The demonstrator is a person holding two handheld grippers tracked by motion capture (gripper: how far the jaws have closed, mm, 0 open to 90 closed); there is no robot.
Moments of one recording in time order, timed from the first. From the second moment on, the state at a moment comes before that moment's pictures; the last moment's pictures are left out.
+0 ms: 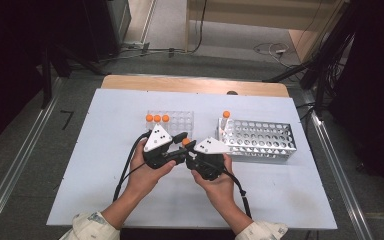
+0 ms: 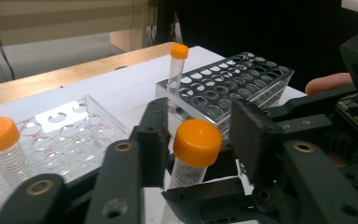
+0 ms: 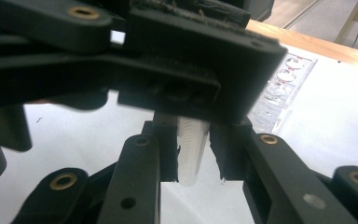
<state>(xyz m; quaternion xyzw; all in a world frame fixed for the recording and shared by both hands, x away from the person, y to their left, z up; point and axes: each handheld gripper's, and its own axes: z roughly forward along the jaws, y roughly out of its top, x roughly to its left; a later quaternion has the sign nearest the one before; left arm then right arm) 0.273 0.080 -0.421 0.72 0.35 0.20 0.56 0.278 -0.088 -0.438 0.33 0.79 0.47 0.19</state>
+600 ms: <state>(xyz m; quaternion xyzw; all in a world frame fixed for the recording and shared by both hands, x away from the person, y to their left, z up) 0.275 0.082 -0.422 0.73 0.36 0.20 0.55 0.277 -0.088 -0.437 0.33 0.79 0.48 0.19</state>
